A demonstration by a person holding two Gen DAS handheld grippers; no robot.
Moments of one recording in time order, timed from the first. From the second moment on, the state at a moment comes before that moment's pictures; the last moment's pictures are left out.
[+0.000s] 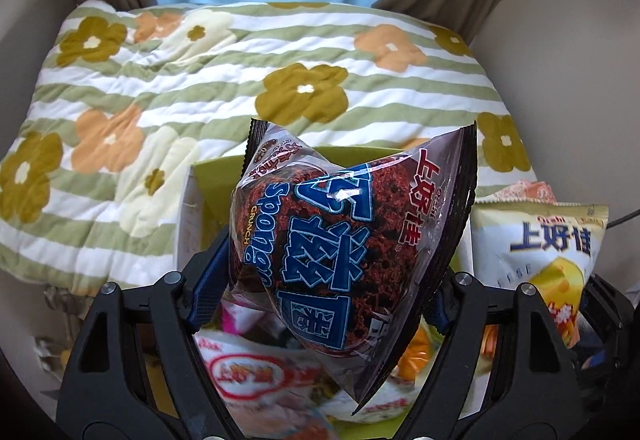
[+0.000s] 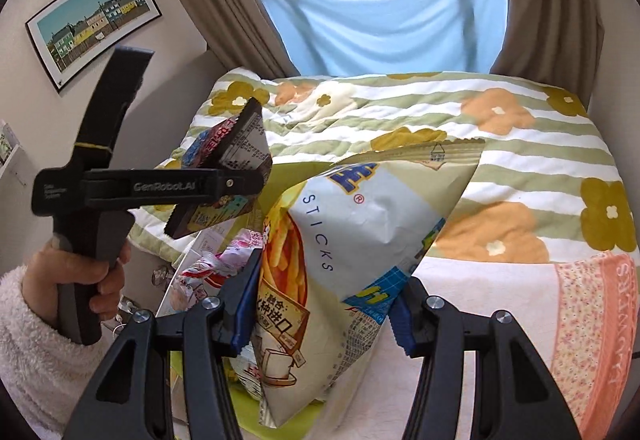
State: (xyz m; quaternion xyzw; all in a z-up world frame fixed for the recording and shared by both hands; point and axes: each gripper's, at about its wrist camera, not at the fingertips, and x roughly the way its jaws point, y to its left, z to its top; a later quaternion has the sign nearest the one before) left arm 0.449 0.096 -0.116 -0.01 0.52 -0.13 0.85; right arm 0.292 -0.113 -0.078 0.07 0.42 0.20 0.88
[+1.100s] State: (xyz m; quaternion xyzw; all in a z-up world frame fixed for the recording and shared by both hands) left arm 0.386 0.164 -0.117 -0.02 0.49 -0.13 0.86; right arm 0.282 -0.032 -0.110 -0.02 0.47 0.20 0.86
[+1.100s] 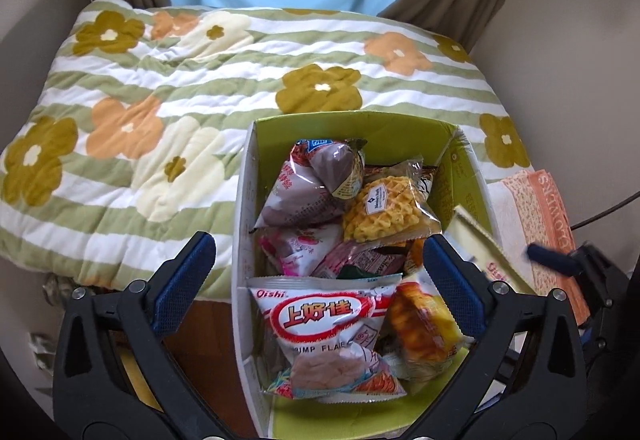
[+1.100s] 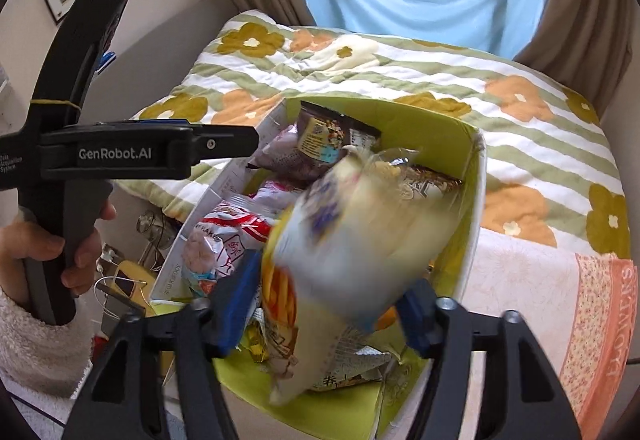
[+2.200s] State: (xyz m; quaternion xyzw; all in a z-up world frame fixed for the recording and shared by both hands) left arm 0.054 0.048 0.016 0.01 0.26 -0.05 0.96; right arm 0.041 -0.207 0.029 0.02 0.28 0.03 0.96
